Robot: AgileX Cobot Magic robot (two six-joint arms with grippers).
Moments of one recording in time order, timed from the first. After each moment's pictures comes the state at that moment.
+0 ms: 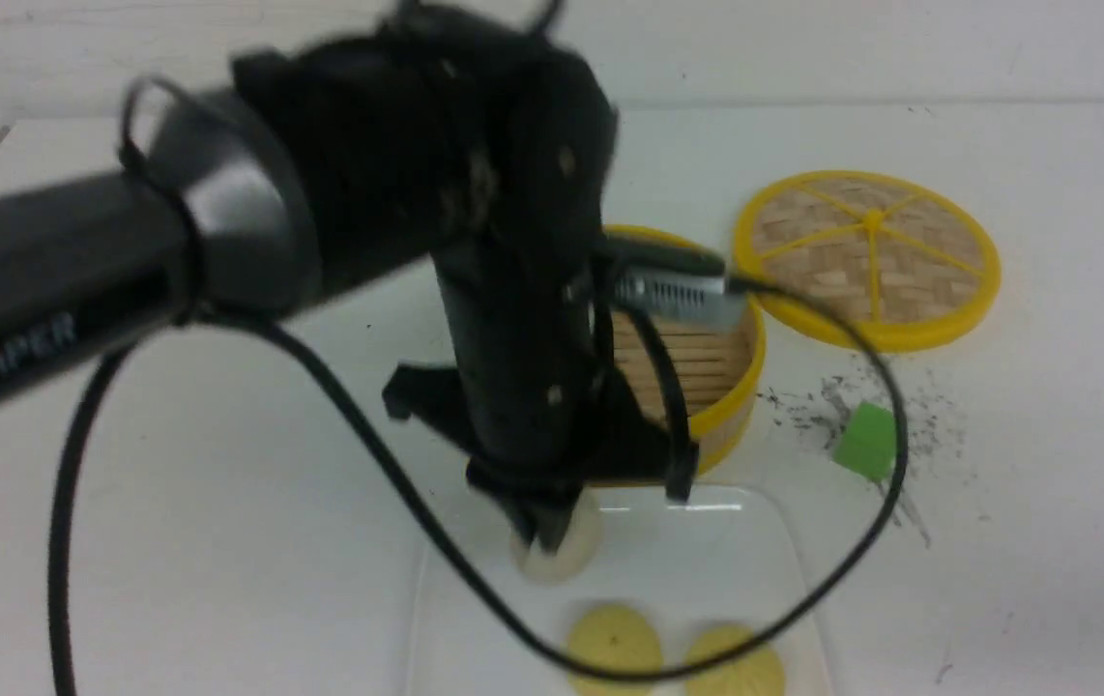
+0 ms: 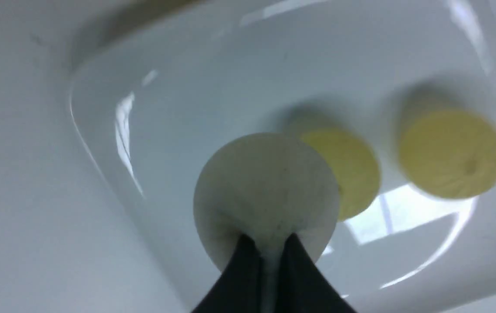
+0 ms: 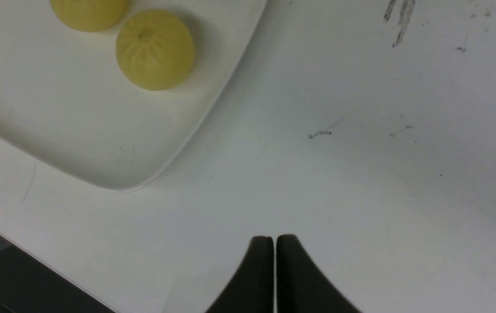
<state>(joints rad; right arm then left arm) 0.71 0.68 -0.64 -0.03 1.00 0.25 -0.81 1.75 -1.44 0.04 1.23 -0.42</state>
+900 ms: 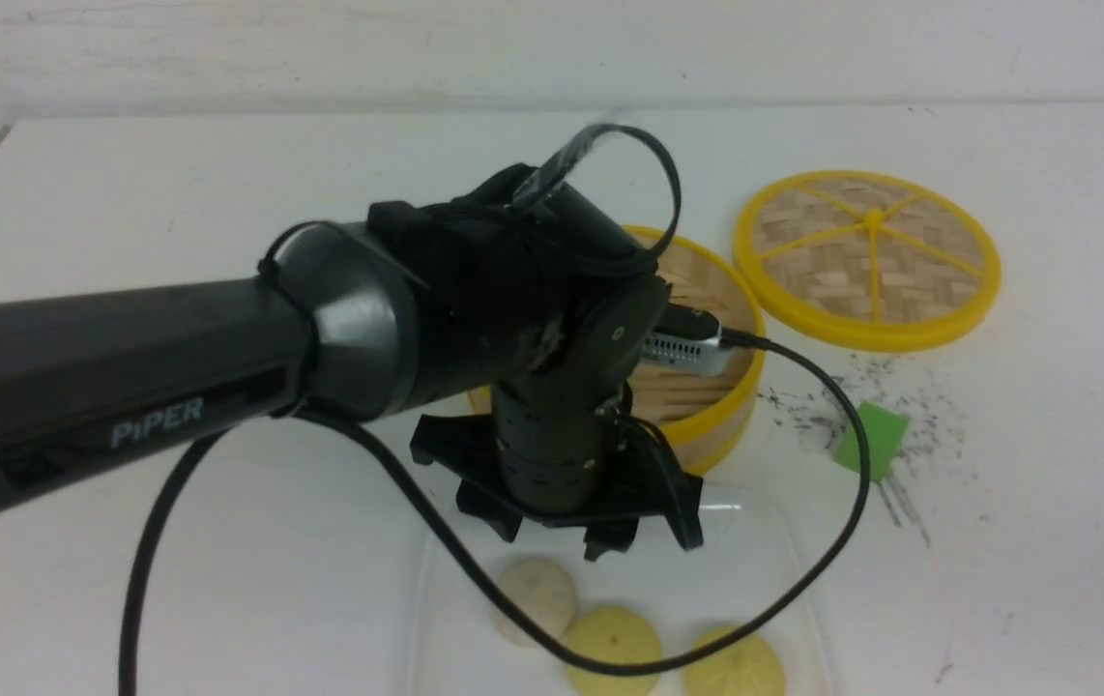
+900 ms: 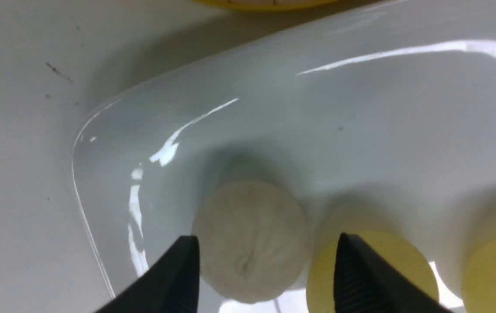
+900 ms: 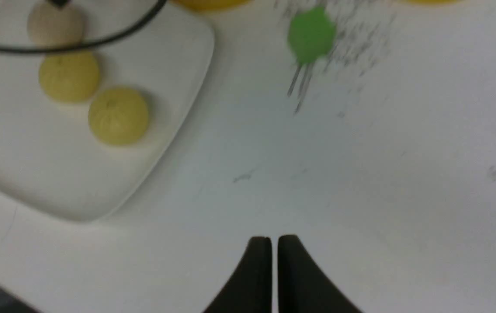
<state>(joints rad) 0.71 0.44 -0.87 -0.19 1.25 0.24 -0.85 1.81 -1.37 0.17 1.01 -0.62</state>
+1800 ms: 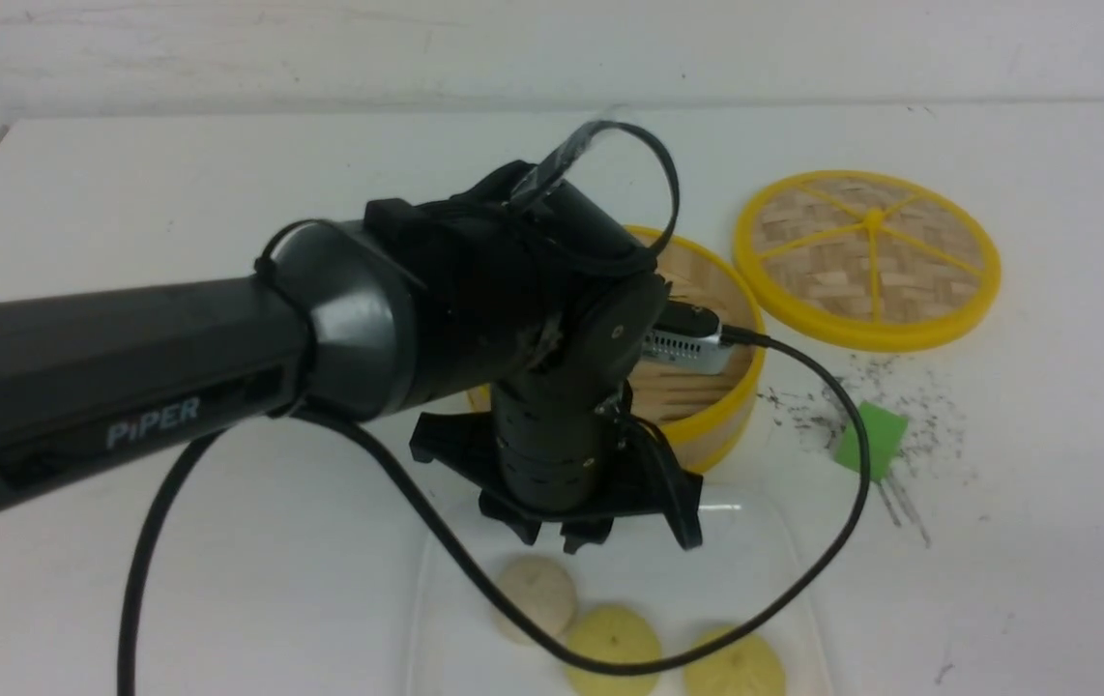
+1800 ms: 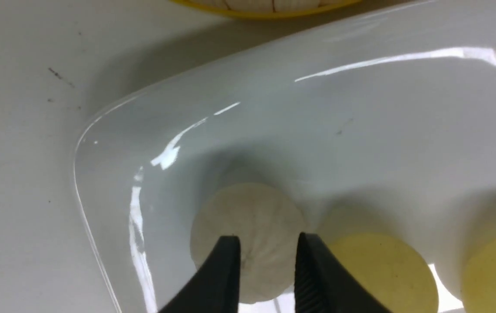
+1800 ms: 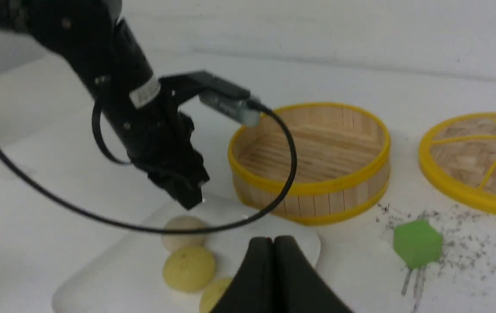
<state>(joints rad) 0.71 0.09 -0.45 -0.02 0.64 0.19 -0.85 1.81 -1.37 0.18 1.01 -0.62</state>
